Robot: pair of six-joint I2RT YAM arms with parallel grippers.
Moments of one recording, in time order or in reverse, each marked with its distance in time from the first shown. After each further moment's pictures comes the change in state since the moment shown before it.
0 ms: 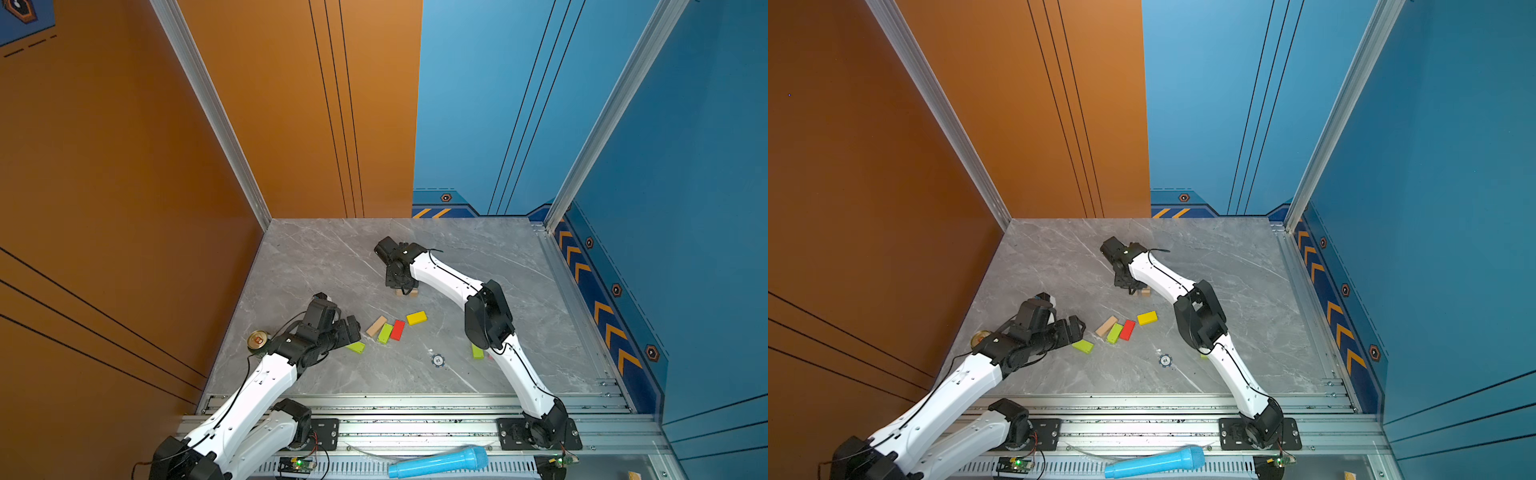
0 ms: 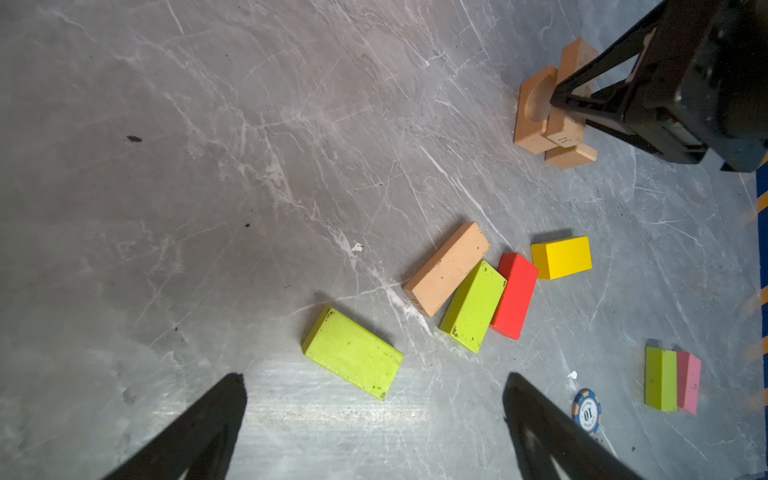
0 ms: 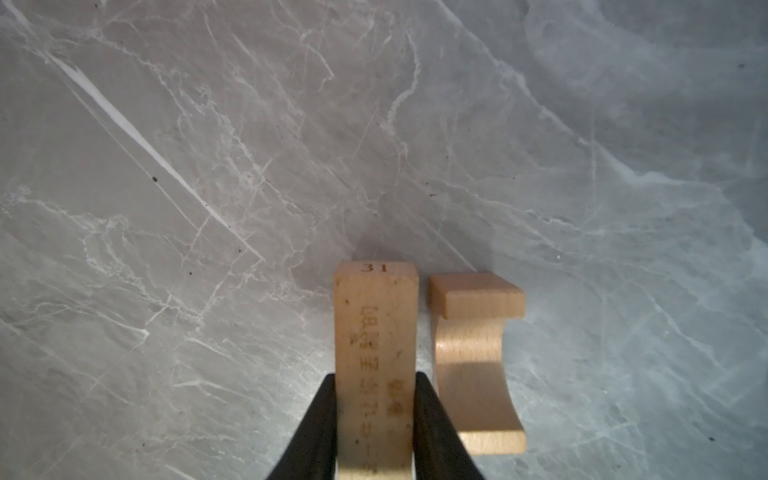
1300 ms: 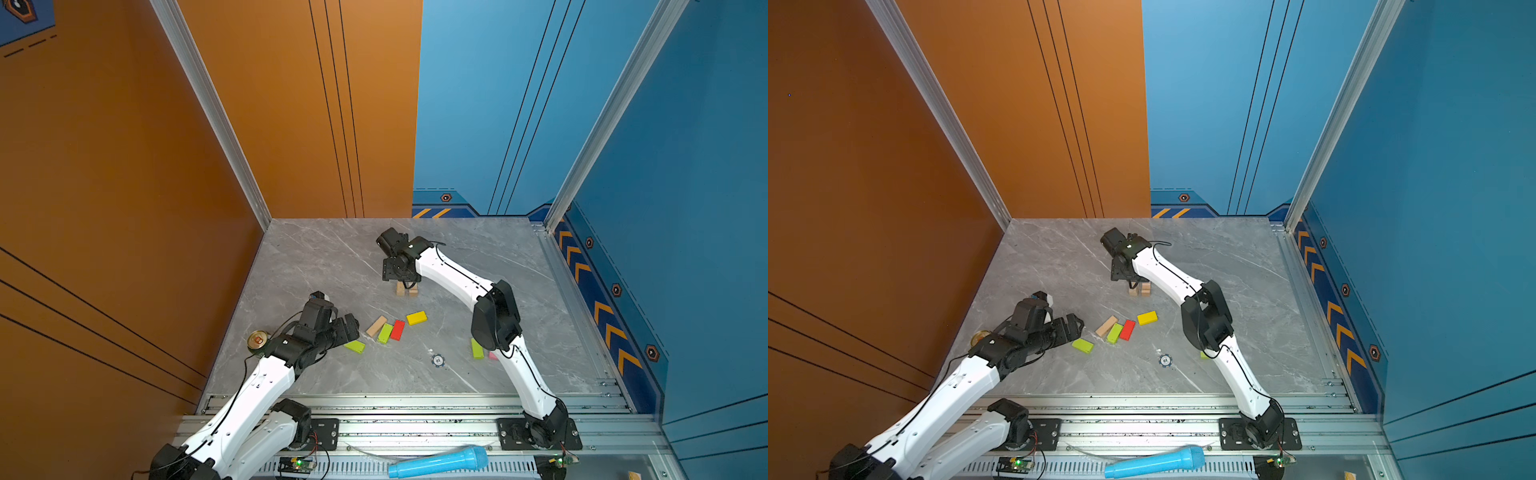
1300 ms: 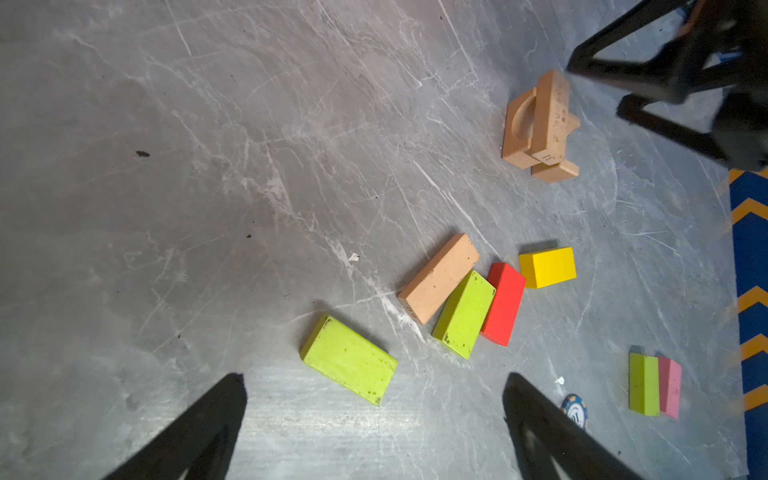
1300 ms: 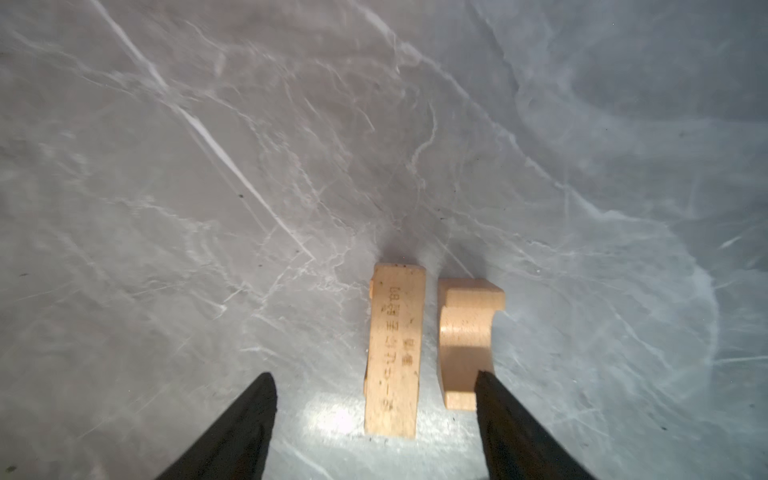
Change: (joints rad) left arm 0.020 -0.042 0.000 0.006 0.014 0.005; right arm -0.004 -0.135 -0.005 0.019 -0.017 -0.071
